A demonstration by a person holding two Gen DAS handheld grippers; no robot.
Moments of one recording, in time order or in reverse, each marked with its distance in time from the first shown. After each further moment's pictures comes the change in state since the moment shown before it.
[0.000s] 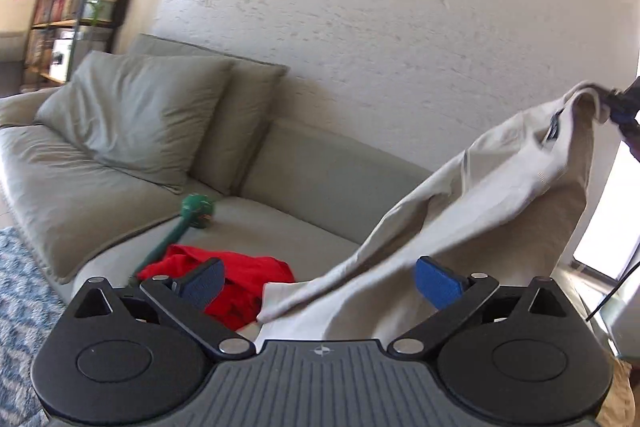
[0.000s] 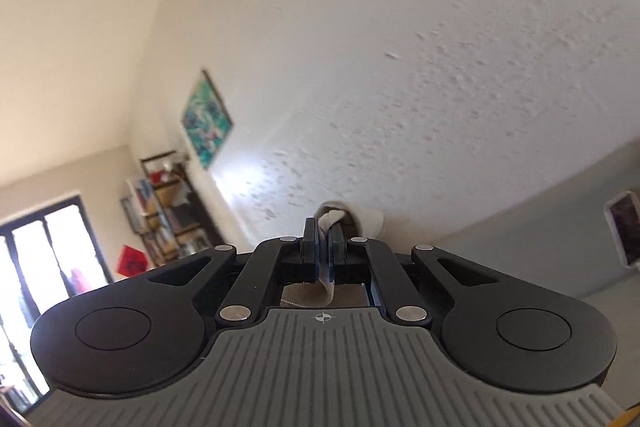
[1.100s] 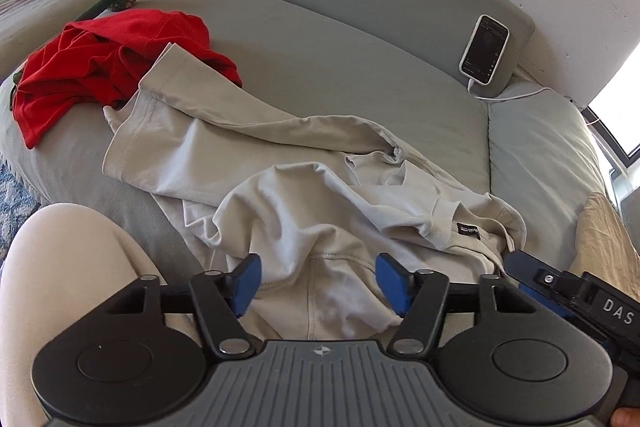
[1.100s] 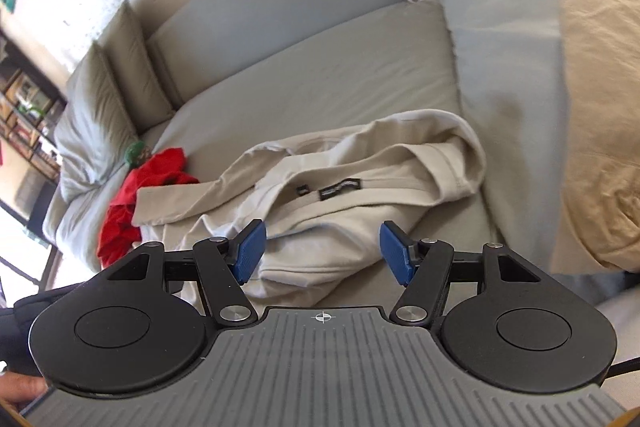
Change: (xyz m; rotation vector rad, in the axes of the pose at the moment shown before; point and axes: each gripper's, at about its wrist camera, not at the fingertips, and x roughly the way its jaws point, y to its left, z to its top) left arm 0.126 -0.087 -0.114 -0.075 0.528 0.043; right arm -0.019 -0.213 -0.180 0.069 0.626 -0.338
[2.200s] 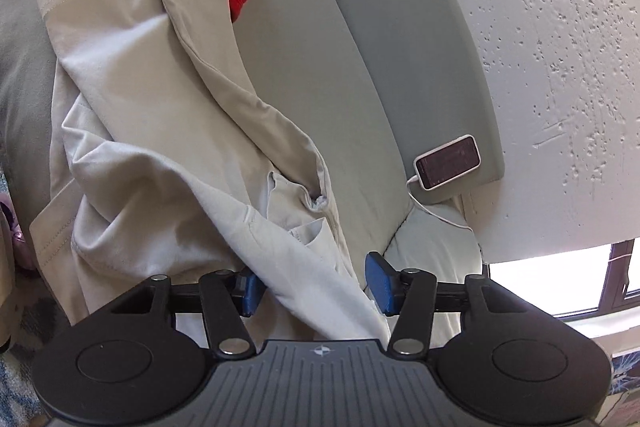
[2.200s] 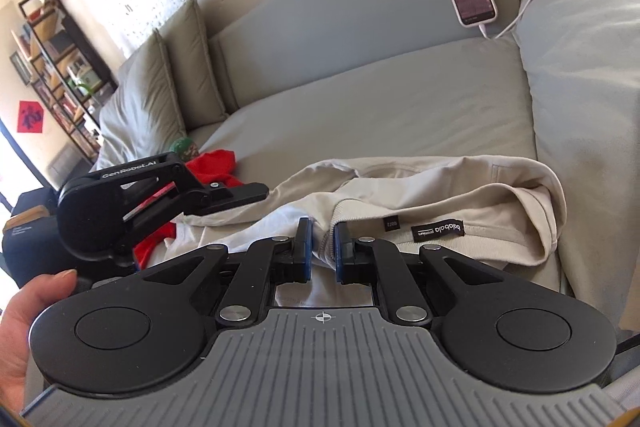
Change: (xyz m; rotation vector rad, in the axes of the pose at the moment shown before) left arm 0.060 0.013 0.008 -0.676 0.005 -0.368; right arm 0.007 0.018 -0.007 -0.082 -0.097 0.108
